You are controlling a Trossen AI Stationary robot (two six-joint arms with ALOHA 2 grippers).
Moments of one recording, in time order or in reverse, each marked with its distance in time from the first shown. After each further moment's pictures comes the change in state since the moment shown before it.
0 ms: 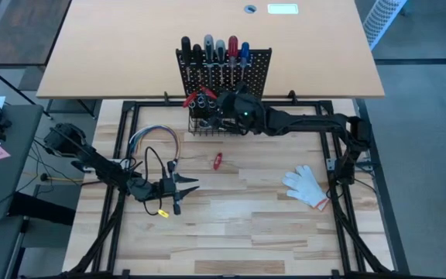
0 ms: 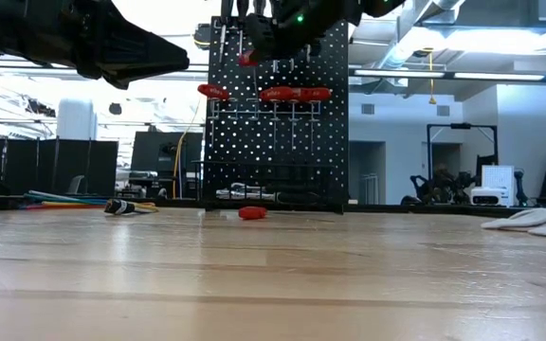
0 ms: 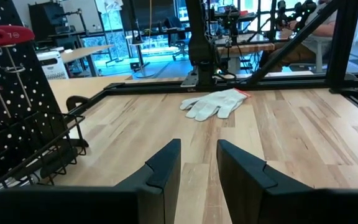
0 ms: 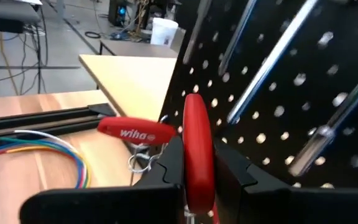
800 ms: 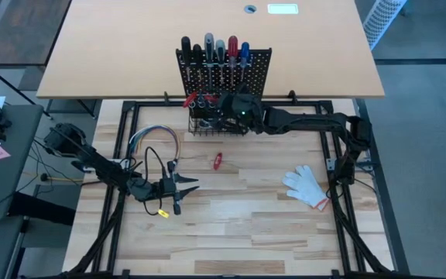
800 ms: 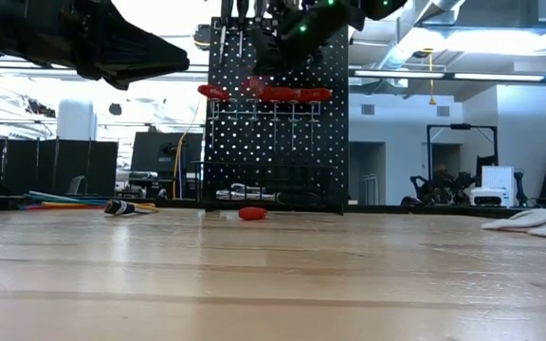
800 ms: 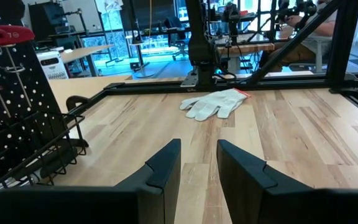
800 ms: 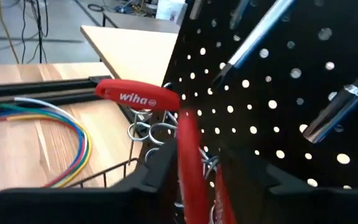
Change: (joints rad) left arm 0.000 0.000 0.000 0.000 0.000 0.000; right arm -0.006 0.000 0.000 -0.109 -0.028 0.020
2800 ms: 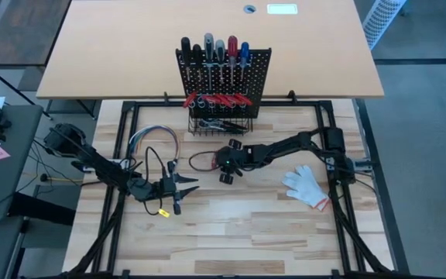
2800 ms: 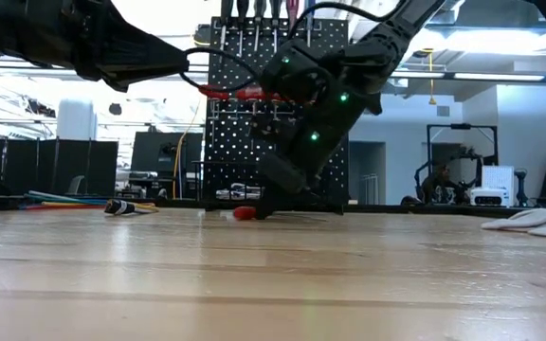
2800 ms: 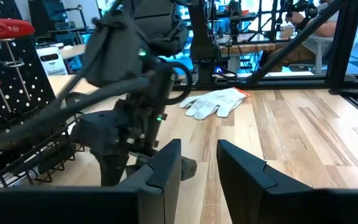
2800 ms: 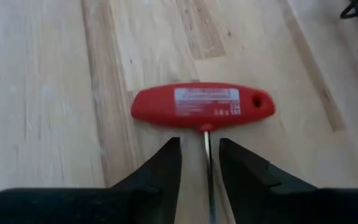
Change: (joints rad) left arm 0.001 0.000 0.000 -0.009 0.000 -0.024; right arm 0.166 0.314 -0.232 -0.125 -0.251 0.233
